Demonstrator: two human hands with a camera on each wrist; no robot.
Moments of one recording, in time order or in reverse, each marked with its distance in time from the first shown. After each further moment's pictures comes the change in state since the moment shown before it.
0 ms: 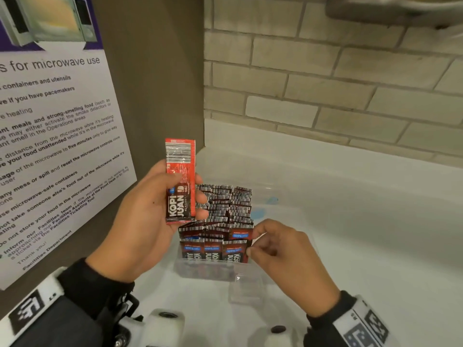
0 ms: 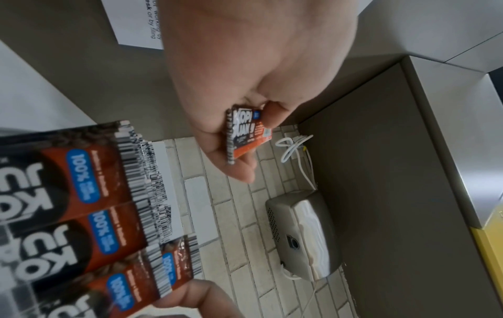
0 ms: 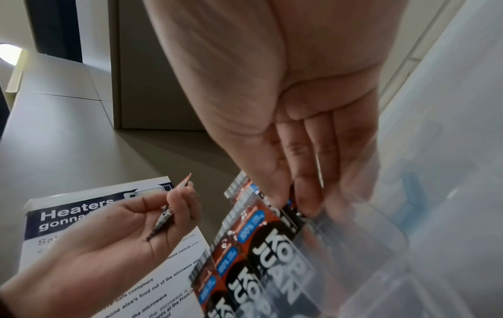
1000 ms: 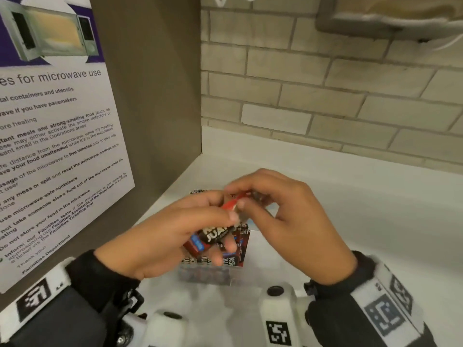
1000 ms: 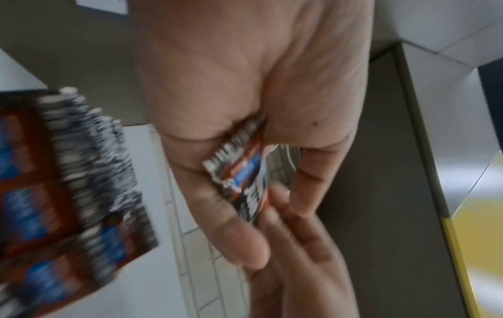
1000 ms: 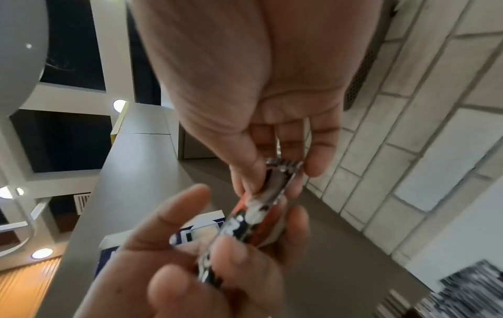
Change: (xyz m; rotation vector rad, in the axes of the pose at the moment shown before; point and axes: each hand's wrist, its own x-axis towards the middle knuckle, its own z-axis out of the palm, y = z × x) left_hand -0.009 0.005 0.020 0.221 -0.468 -0.334; right_hand 0.016 -0.064 -0.045 0.011 0.112 -0.515
